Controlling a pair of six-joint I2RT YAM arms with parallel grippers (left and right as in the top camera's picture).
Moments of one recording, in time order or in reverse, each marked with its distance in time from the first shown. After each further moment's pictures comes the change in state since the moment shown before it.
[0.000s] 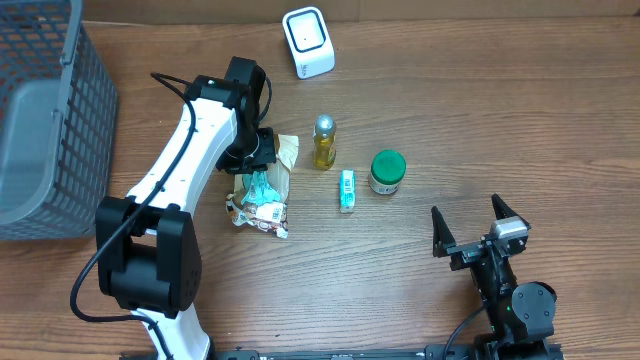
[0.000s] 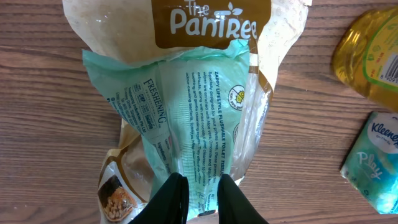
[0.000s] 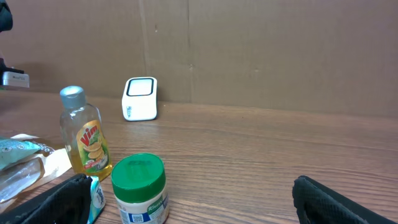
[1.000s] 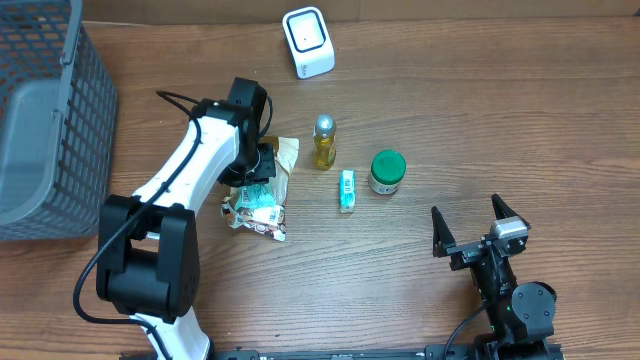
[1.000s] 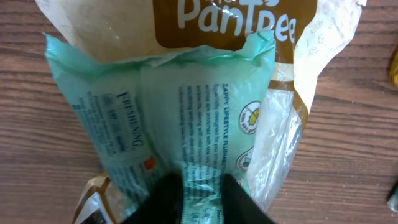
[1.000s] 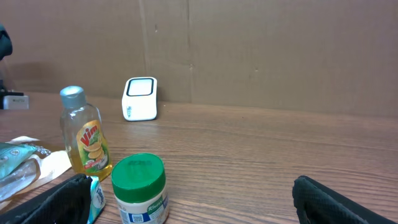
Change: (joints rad) left arm 0.000 -0.026 -0.203 0.201 -0.037 -0.003; right arm 0.000 0.000 0.000 0.000 0.000 0.000
